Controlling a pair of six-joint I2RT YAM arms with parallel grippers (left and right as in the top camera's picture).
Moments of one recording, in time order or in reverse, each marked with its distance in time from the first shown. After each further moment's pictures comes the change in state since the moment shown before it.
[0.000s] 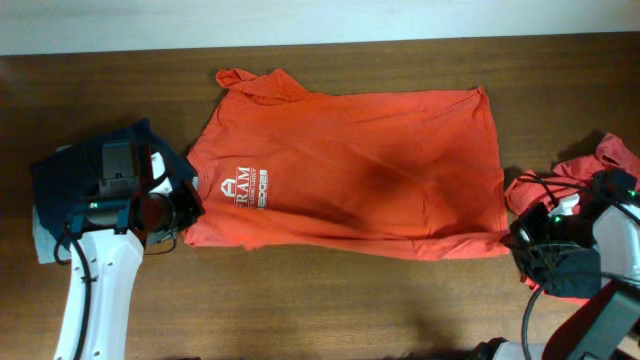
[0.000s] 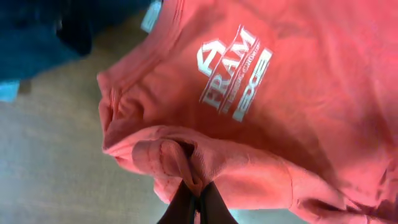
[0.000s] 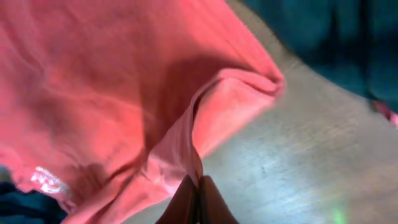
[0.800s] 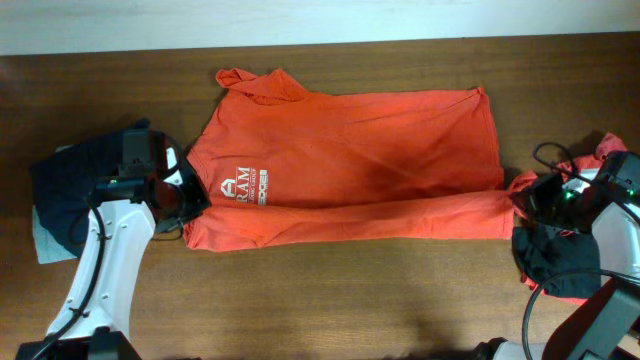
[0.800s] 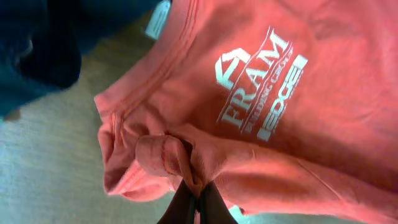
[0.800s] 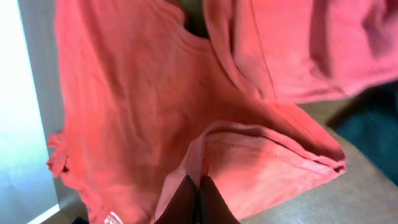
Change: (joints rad) left arm -0.025 0.168 0.001 0.092 -0.054 0.025; right arm 0.008 0.004 0.000 0.362 -0.114 0.208
